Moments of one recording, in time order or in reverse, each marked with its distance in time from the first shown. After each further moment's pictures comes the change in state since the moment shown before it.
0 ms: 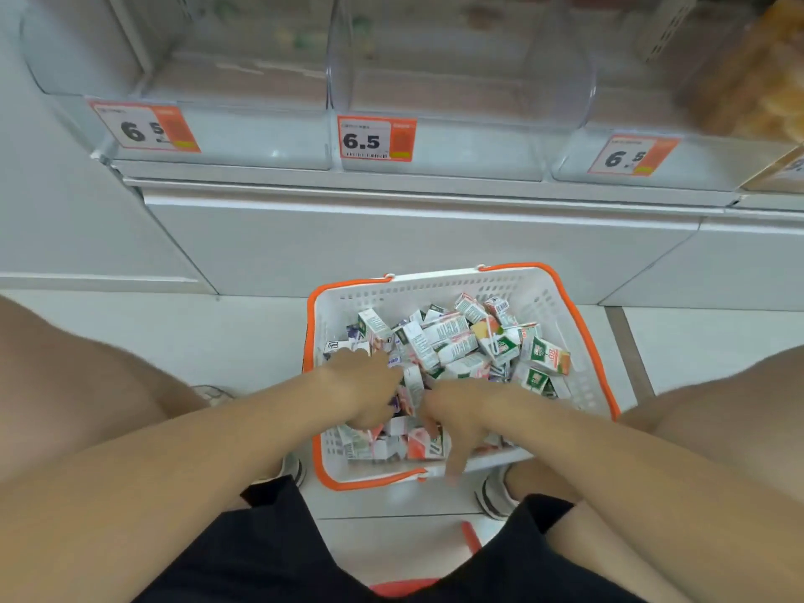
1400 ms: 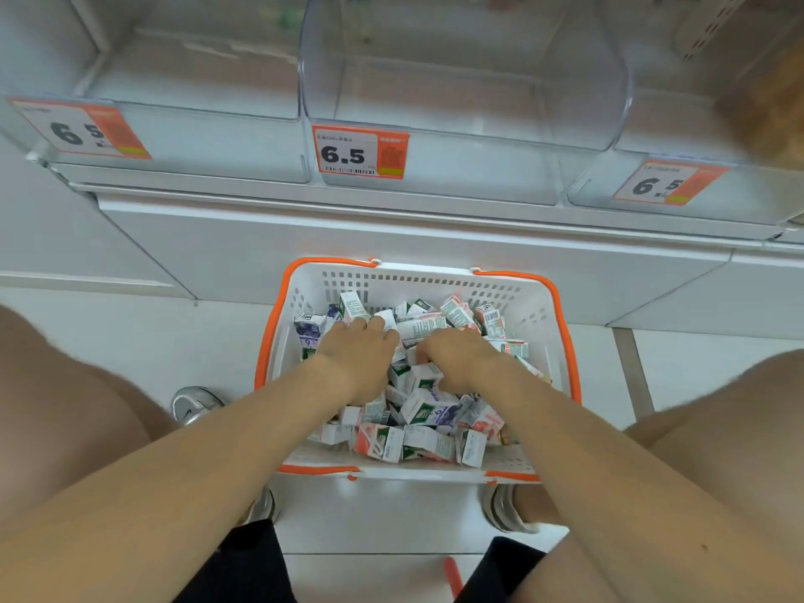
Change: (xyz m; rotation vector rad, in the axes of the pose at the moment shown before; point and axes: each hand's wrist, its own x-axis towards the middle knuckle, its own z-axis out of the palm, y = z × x) left_hand 0.081 -0.036 -0.040 -0.046 0.145 -0.123; right_hand 0.049 0.104 -0.055 0.097 0.335 0.223
